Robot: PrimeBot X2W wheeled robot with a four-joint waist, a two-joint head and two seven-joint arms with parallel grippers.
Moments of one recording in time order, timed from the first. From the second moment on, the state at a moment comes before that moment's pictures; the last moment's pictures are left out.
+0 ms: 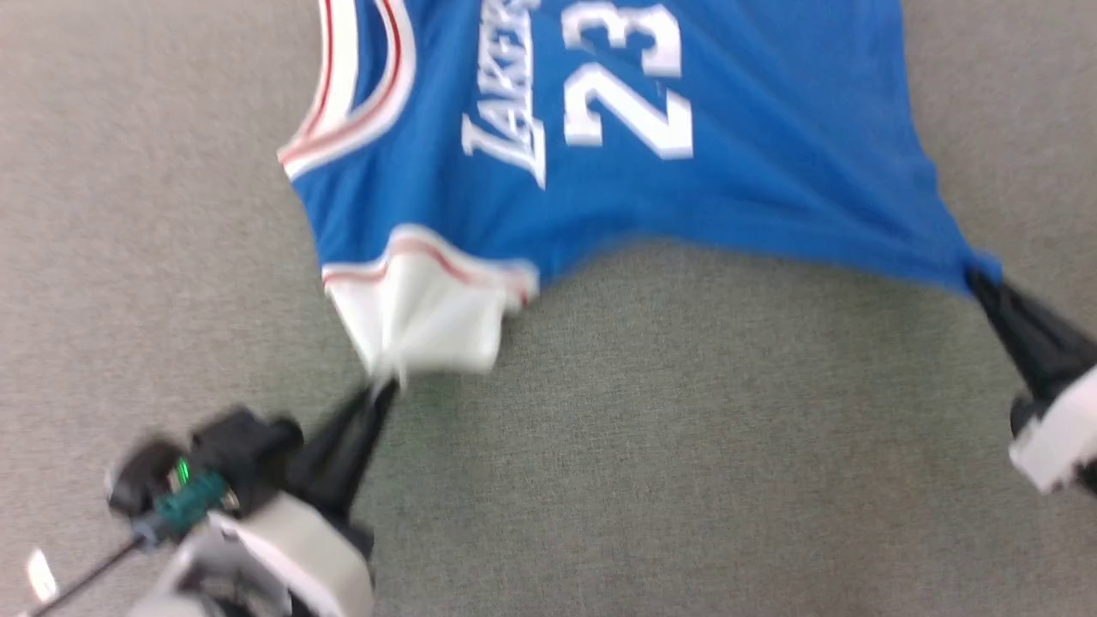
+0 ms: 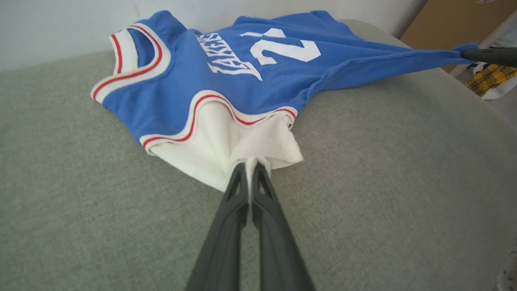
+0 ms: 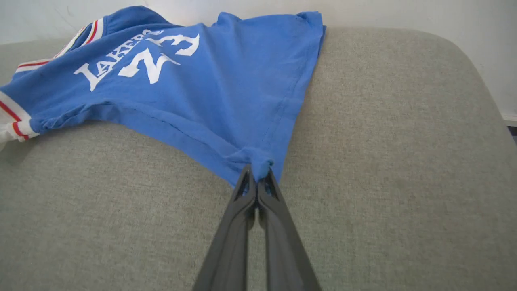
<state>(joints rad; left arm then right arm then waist) -0.13 0.75 -0.55 -0.44 -0.60 0.25 0.10 -0.18 -0.56 0.08 -0.08 0.69 0.13 0.26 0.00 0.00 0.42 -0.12</state>
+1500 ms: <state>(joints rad) 0.15 0.78 -0.57 -0.36 -0.80 0.23 0.11 0.29 -0.57 -0.10 -0.07 0.60 0.13 0.35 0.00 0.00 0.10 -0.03</state>
